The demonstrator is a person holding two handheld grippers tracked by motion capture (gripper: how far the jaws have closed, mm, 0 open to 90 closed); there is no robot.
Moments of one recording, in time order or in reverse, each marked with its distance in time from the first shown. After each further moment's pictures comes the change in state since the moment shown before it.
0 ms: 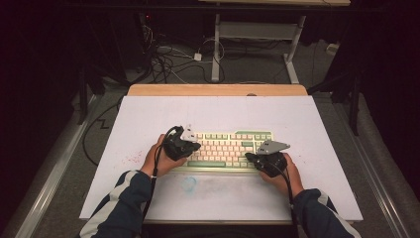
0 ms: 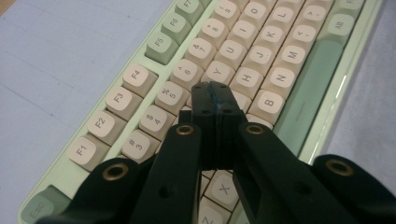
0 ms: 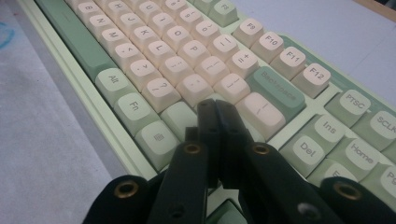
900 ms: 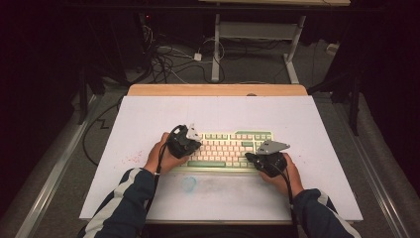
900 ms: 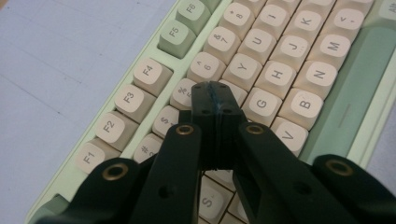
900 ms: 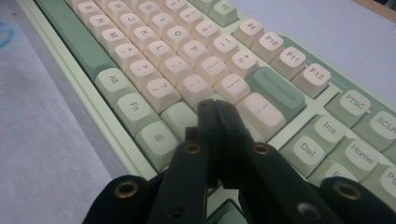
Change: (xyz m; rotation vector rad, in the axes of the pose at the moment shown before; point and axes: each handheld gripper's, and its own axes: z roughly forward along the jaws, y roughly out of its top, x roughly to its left) left arm 0.005 -0.004 0.018 0.036 0.043 0.020; right arm 0.000 0.000 0.000 0.000 -0.001 0.003
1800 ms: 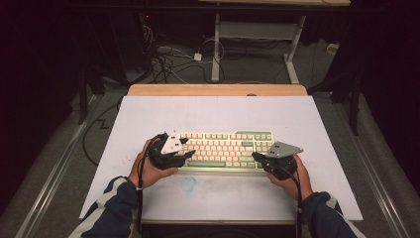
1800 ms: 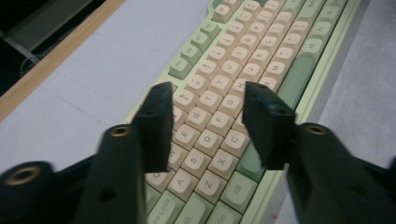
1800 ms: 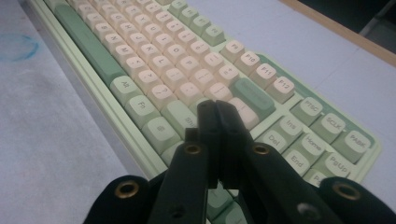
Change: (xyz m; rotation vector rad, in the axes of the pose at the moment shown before) left arm -0.012 -0.015 -0.073 -0.265 -0.023 0.039; right arm -0.002 -0.001 -0.034 -0.069 -0.028 -0.022
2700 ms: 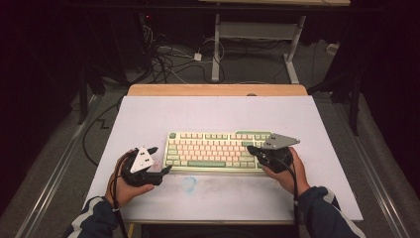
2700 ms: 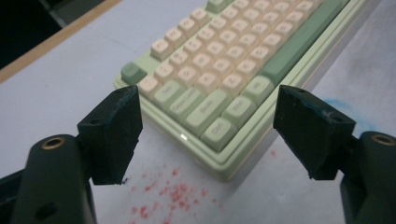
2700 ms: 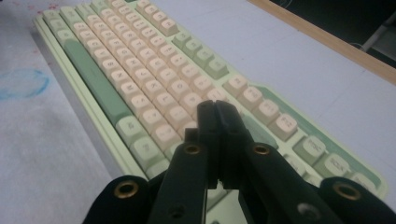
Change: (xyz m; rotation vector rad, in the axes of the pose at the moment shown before) left arm 0.030 -0.040 -0.059 -0.045 0.130 -0.098; right arm -0.002 0.028 0.011 -0.021 0.038 0.016
